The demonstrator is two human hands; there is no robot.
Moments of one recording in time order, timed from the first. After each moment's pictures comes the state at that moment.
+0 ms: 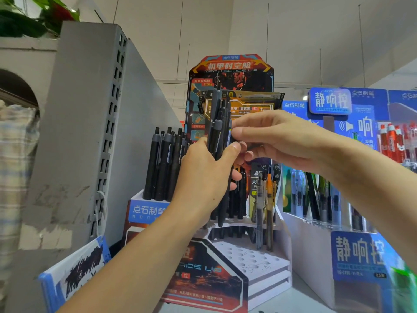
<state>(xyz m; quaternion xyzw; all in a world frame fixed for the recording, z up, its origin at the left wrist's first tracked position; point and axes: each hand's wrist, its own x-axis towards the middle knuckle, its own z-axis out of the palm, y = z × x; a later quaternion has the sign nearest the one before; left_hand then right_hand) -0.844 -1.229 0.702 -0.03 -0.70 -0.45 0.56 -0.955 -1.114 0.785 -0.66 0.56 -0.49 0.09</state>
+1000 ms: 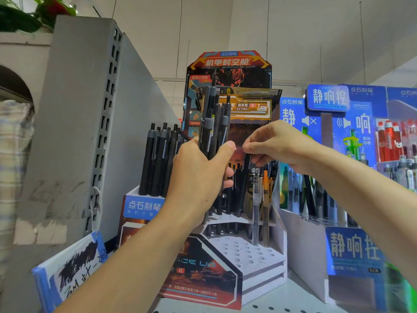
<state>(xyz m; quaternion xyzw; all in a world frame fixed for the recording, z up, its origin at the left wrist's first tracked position) -0.844 -1.228 0.697 0.00 -0.67 -0.46 0.58 -0.988 -1.128 0.774 -0.50 0.72 -0.46 -0.15</state>
